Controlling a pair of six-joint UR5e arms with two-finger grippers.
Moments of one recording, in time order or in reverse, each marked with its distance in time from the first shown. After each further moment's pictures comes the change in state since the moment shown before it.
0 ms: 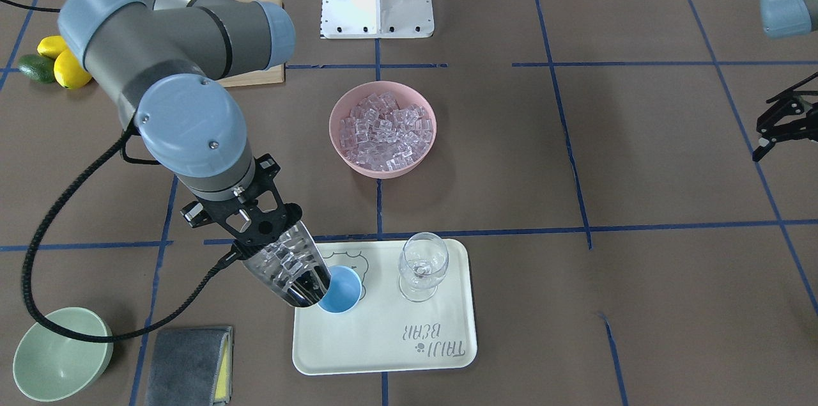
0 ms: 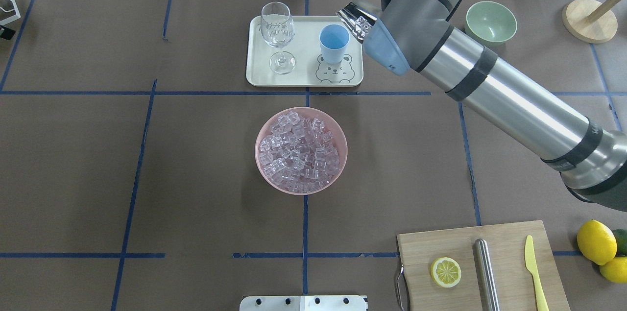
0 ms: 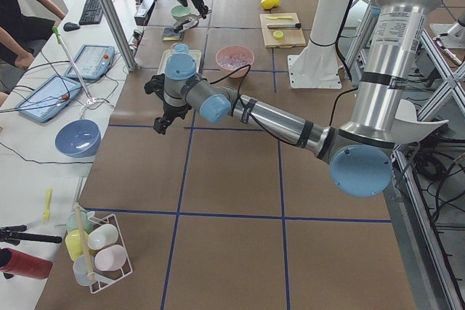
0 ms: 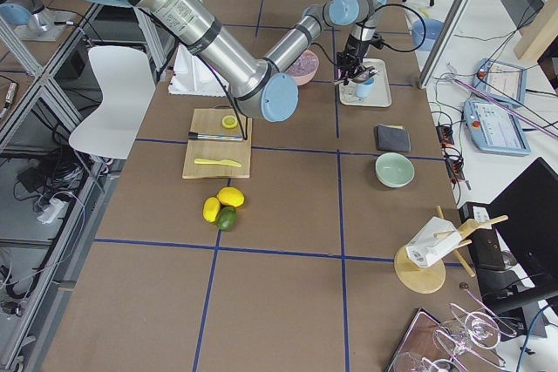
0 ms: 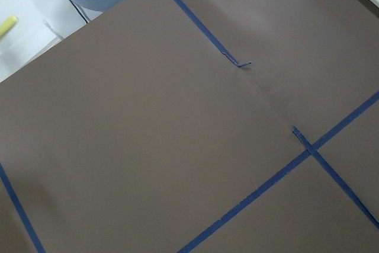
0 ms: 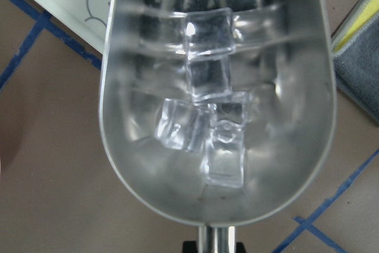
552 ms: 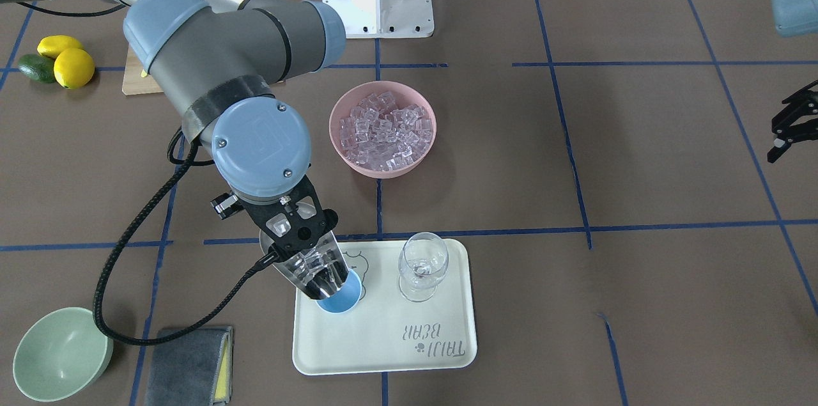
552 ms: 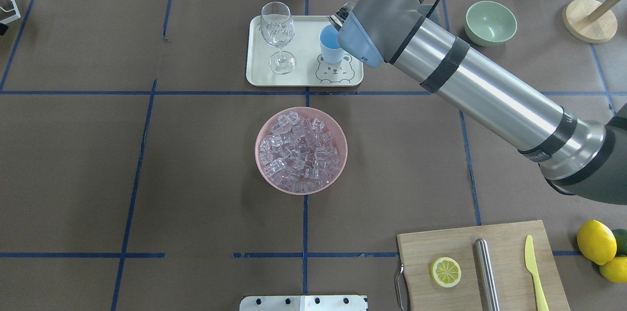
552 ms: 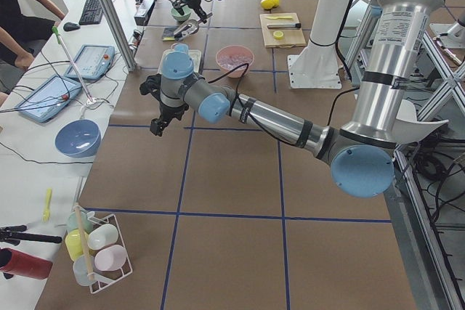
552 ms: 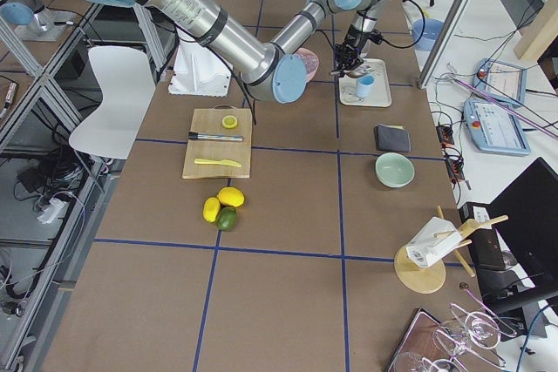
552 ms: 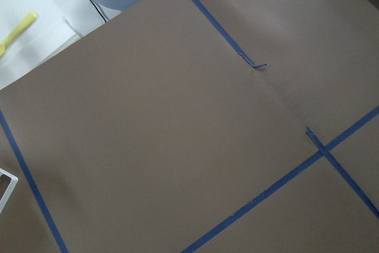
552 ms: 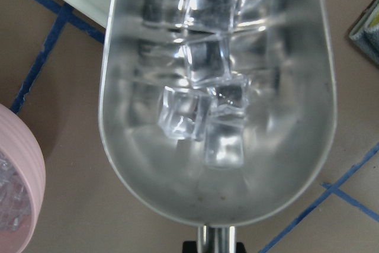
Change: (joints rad) left arm -0.019 -0.010 0.005 0.020 -0.001 0.000; right arm -0.023 0.116 -0.105 -0.162 -0.002 -0.002
